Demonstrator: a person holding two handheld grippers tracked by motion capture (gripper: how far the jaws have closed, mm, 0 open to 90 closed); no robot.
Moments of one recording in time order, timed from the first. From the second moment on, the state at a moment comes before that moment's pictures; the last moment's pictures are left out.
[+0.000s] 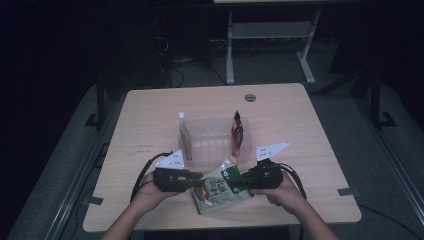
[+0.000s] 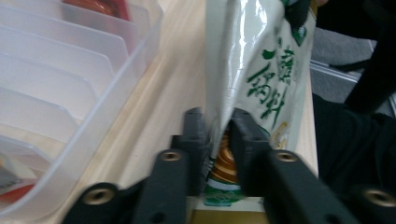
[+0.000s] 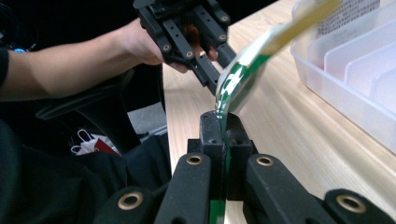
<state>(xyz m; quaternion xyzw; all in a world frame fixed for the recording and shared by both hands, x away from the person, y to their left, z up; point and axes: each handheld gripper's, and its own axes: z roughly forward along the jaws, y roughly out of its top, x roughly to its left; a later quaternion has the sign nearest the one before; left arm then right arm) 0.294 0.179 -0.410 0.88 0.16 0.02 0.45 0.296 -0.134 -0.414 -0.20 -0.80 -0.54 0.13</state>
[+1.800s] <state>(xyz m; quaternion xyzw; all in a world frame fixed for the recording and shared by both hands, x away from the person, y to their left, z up) 0.267 0.223 -0.425 0.89 0.20 0.05 0.42 0.326 -0.128 -0.336 -0.18 -0.74 -0.65 0.04</state>
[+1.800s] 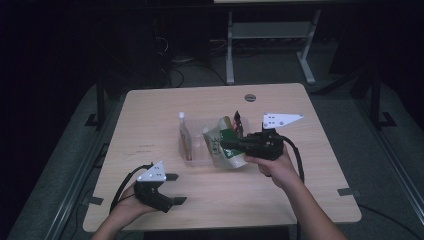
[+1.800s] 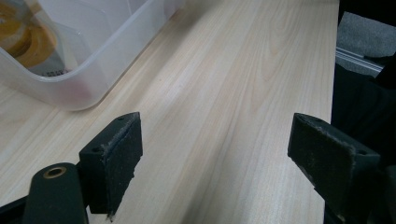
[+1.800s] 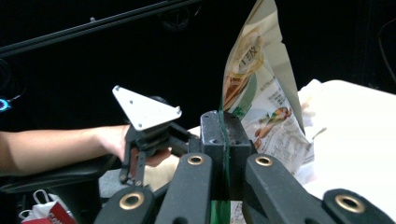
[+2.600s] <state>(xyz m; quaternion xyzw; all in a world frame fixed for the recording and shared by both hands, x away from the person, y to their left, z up) 0.268 0.224 -0.429 0.89 0.20 0.05 0.41 0.366 -0.109 -0.352 -0.23 -0.73 -0.64 0.02</state>
